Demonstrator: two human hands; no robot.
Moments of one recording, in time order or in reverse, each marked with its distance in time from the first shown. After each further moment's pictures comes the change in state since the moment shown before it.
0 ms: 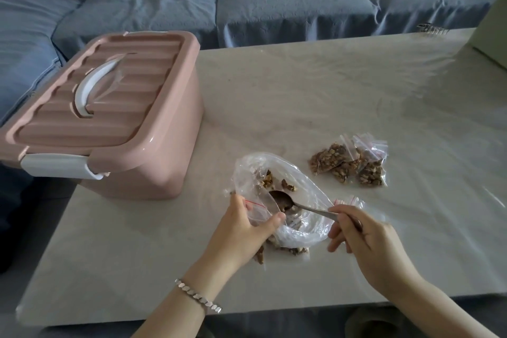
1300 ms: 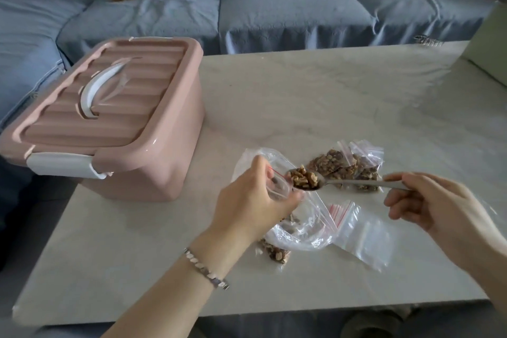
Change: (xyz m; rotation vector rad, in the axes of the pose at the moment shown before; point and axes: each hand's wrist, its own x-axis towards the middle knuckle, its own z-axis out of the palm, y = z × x) left_hand -0.002 0.057 -0.019 0.255 0.191 0.292; right_hand 0.026 -0.040 -0.079 0.559 0.179 0.386
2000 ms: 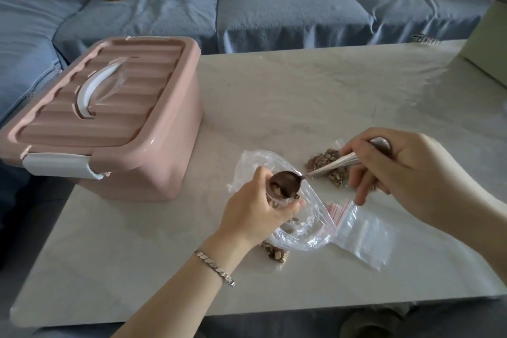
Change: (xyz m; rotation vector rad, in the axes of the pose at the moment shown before) left_hand 0.005 -0.022 0.029 -0.168 -0.039 0.064; right_hand -0.014 -0.049 0.042 -0.672 -0.266 -0.524
